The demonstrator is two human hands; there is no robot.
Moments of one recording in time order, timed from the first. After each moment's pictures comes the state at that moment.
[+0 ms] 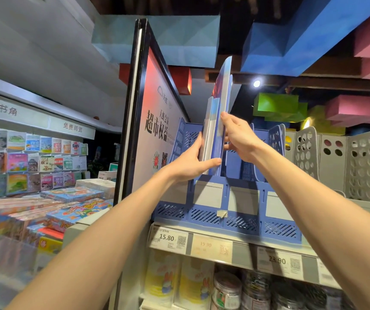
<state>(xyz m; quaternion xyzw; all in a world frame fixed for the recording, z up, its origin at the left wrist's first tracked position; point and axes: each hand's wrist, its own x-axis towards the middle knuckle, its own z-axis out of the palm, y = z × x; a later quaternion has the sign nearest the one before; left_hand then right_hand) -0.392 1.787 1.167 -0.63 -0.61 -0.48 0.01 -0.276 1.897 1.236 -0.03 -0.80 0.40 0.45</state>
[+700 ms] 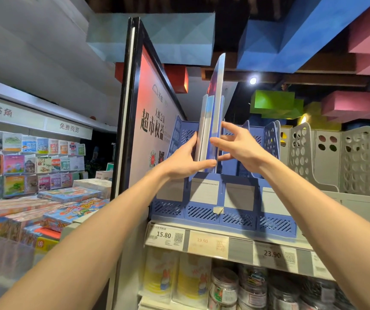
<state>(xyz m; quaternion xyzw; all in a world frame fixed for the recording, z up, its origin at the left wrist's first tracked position) -0.402 1.786 1.166 -0.63 -0.63 -0.45 0.06 -0.246 1.896 1.206 -0.01 -0.84 0.35 0.41</state>
